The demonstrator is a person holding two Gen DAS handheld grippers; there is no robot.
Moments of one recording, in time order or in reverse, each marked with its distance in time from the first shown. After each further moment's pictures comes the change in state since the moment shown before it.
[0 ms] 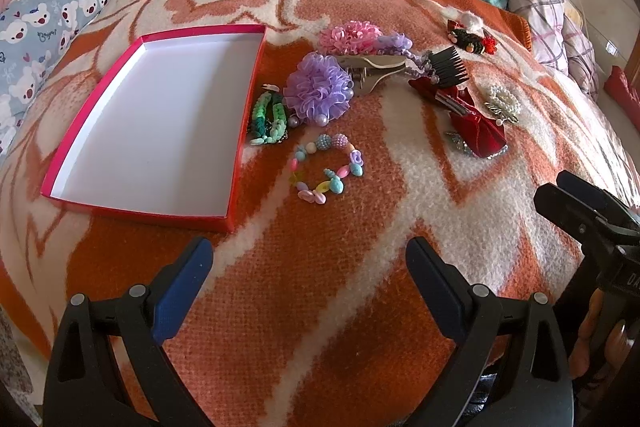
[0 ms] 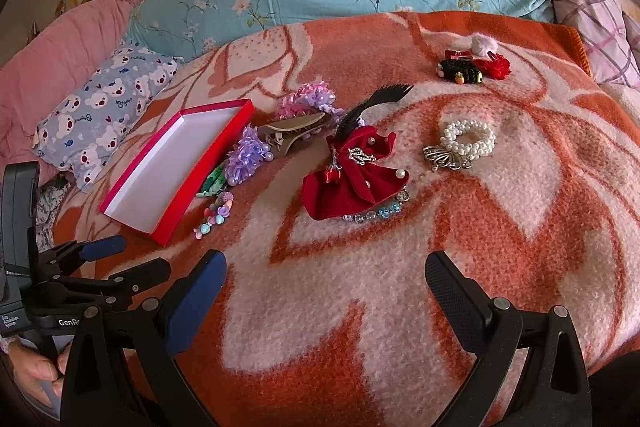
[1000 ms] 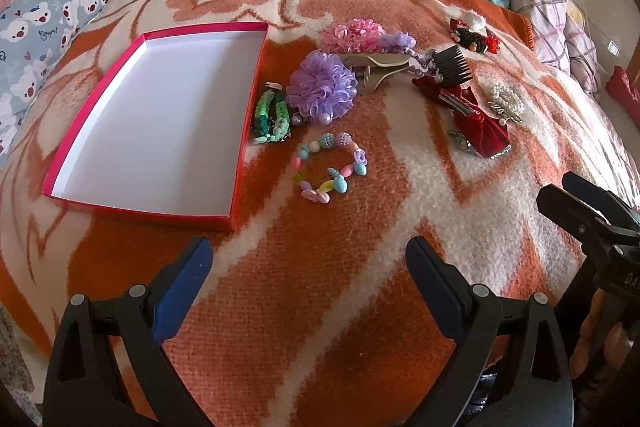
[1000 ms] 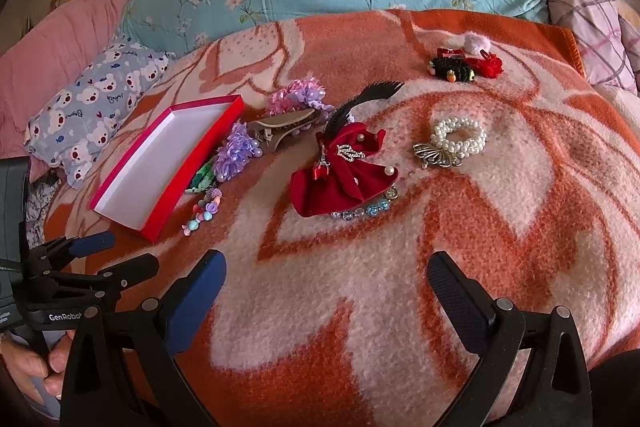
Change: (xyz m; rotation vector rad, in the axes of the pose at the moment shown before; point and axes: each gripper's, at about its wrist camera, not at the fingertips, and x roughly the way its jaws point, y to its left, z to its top) left arm 0.001 0.007 0.000 -0.002 0.004 -0.002; right arm 0.000 -0.002 0.005 -0.007 0.015 -0.039
